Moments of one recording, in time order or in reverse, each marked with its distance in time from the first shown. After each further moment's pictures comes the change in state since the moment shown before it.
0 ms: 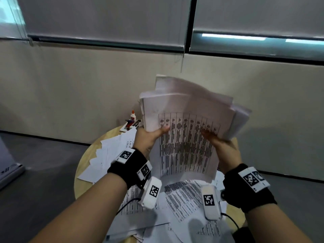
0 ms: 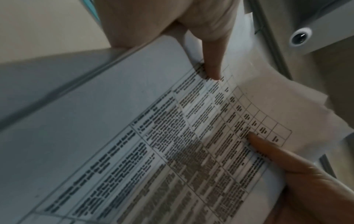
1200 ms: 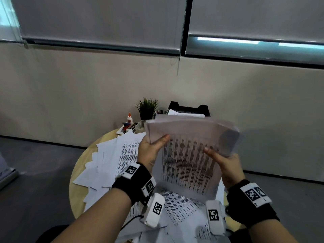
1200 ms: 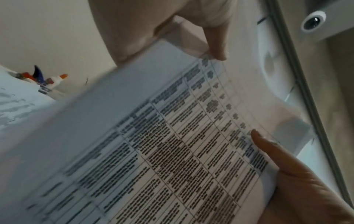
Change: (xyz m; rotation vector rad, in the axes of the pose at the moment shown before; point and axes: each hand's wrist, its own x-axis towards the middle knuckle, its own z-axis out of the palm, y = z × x) left_hand -0.021 -0.021 0.017 -0.152 -0.034 -0.051; right_hand -0.013 0.021 -0.035 -0.007 -0.059 -0.007
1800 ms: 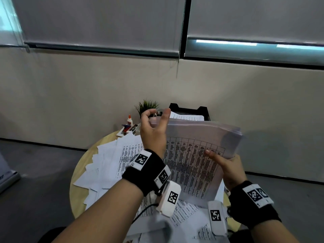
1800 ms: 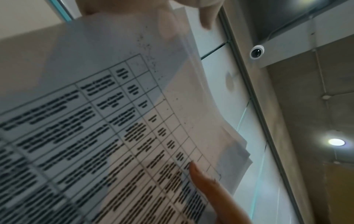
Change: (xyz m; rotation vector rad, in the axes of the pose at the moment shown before) left_hand 0.001 0.045 0.043 0.112 0.270 0.409; right_hand 0.002 0.000 -0.010 0.062 -0.050 -0.031
